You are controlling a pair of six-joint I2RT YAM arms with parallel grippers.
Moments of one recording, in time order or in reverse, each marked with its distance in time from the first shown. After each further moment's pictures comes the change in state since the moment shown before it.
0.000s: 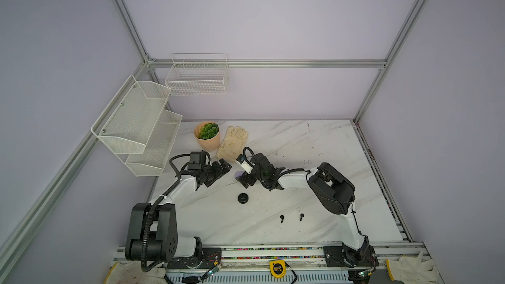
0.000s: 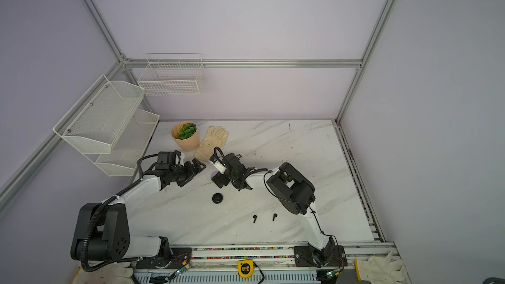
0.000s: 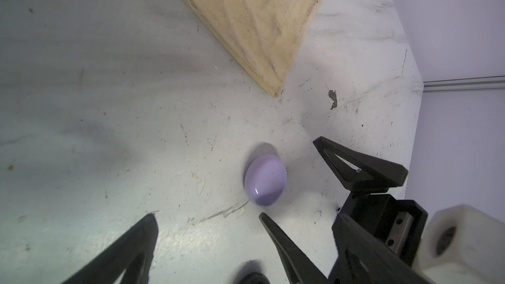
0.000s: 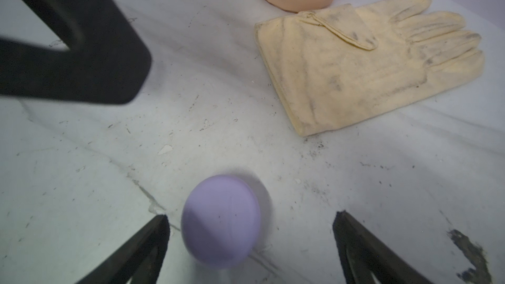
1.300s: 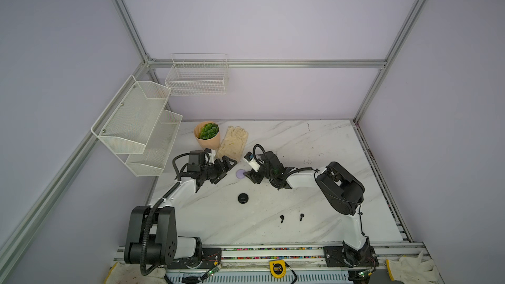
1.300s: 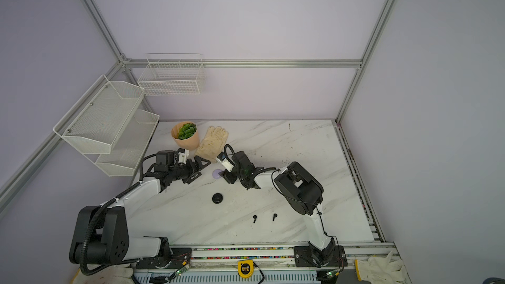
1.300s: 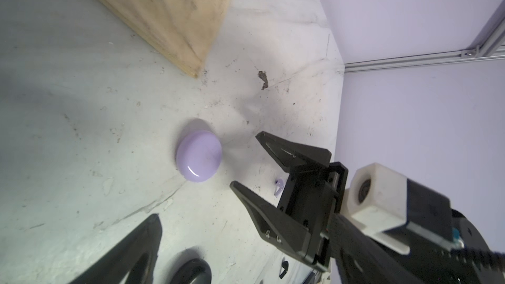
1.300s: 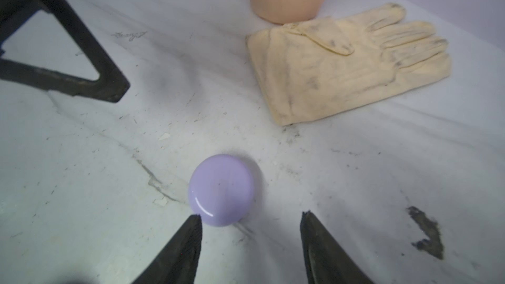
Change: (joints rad) left arm -0.001 -0.053 -0.046 0.146 0.257 -0.121; right arm -0.081 -0.092 -0.129 0.119 -0.113 -0.019
